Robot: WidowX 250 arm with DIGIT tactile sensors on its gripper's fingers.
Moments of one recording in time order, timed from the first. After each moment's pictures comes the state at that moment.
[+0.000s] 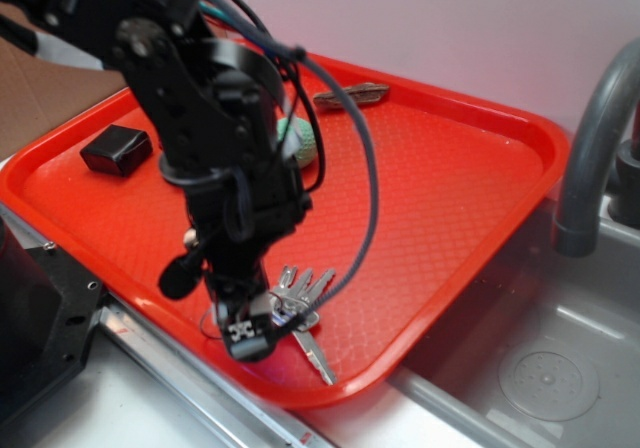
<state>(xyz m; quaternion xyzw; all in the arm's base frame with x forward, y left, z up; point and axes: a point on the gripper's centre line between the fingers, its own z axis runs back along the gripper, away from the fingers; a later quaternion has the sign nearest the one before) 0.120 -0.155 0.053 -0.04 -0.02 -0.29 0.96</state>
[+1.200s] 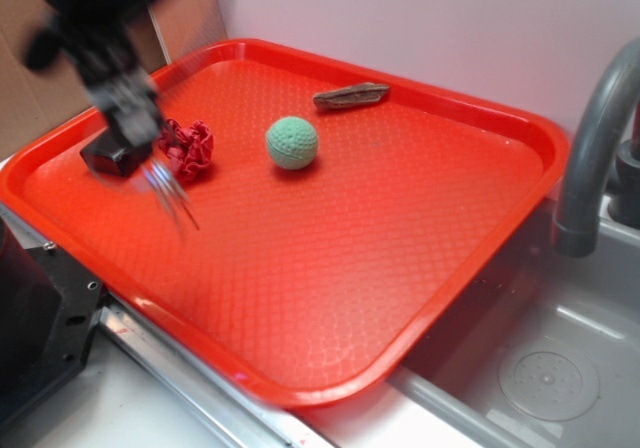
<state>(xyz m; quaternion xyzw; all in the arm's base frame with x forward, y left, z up) 0.120 -0.053 0.173 -0.03 -0.09 -0.07 0.99</state>
